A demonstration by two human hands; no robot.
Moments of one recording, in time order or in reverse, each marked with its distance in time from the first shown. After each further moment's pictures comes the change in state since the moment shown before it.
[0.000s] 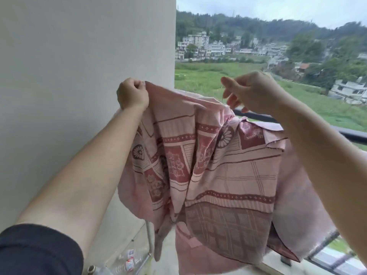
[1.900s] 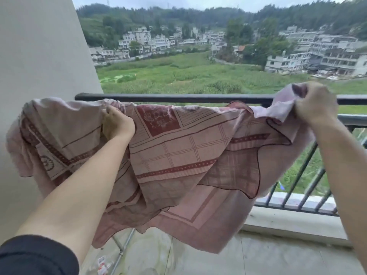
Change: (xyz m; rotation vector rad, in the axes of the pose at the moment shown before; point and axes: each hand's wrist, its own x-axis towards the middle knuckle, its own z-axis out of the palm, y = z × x) left_hand -0.253 0.123 0.078 0.228 -0.222 0.019; right_hand -0.296 0.247 -0.200 -0.323 0.685 0.753
